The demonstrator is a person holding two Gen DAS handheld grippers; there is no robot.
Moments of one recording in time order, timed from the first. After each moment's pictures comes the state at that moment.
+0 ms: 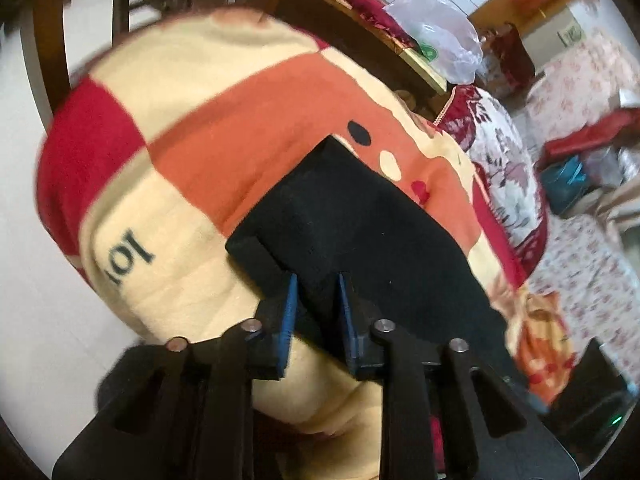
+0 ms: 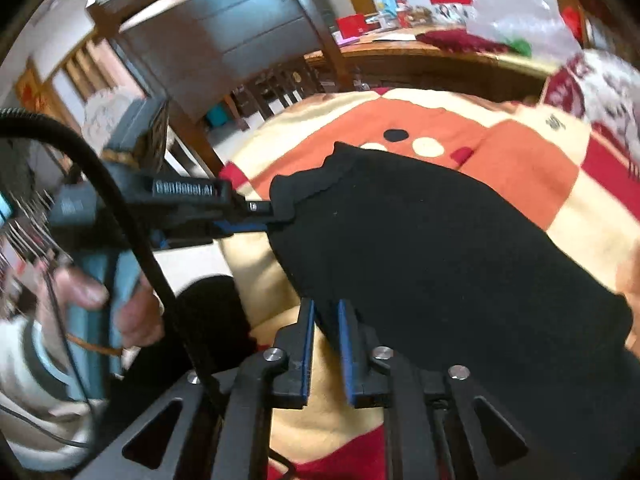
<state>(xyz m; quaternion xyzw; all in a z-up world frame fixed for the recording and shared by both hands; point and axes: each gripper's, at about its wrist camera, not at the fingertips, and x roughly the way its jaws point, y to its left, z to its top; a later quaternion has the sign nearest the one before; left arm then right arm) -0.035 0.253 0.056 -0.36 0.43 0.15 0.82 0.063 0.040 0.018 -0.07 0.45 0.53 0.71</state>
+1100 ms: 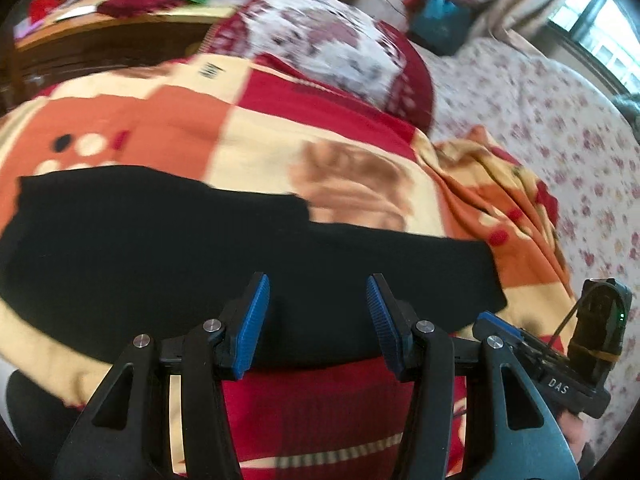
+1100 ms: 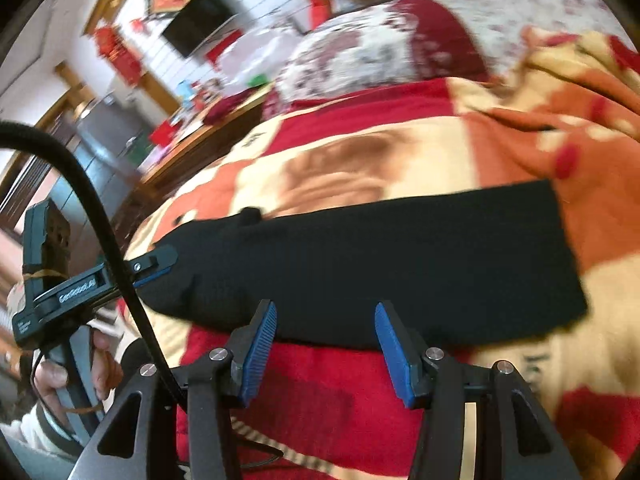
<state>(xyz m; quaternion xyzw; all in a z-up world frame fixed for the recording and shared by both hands) 0.048 0.020 0.091 -0.17 0.49 -0.09 0.85 0.062 -0.243 0.041 0.13 0.47 0.23 0.84</state>
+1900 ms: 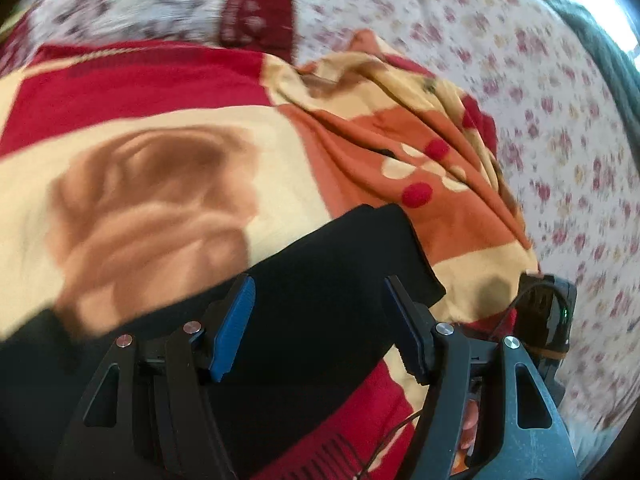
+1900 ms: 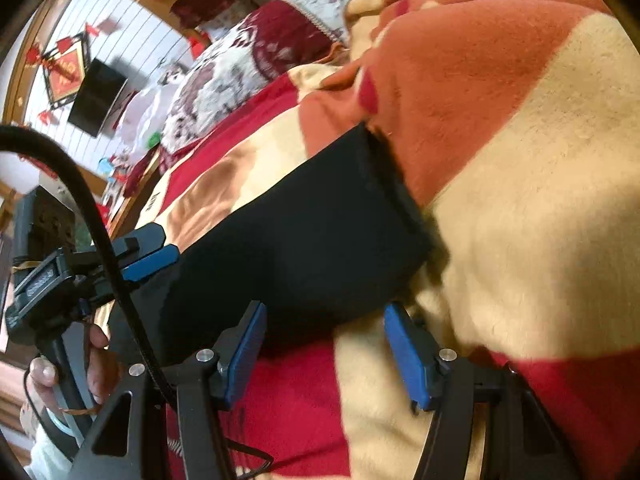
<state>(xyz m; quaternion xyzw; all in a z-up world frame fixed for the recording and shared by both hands) 0.158 -0.104 0.065 -0.09 0.55 -0.32 0.76 0.075 -0.321 -0.004 0.25 0.49 0.09 0.83</state>
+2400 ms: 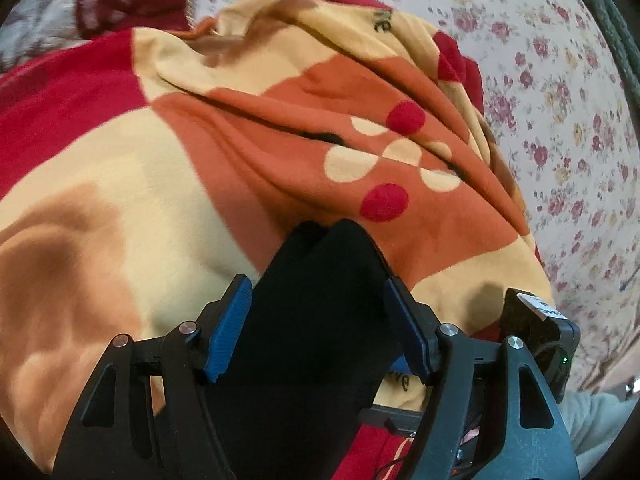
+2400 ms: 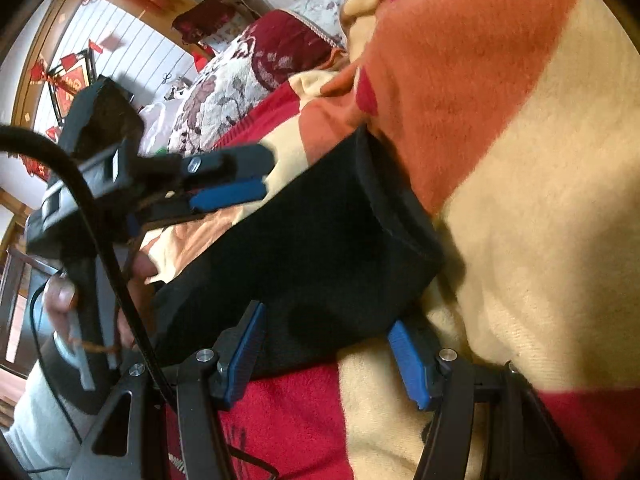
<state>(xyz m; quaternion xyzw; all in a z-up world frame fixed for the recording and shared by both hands) 0.217 -0.193 0.035 -0.03 0.60 -0.44 0.67 0.078 -0.324 -0.018 0.28 0.48 0.11 0.83</state>
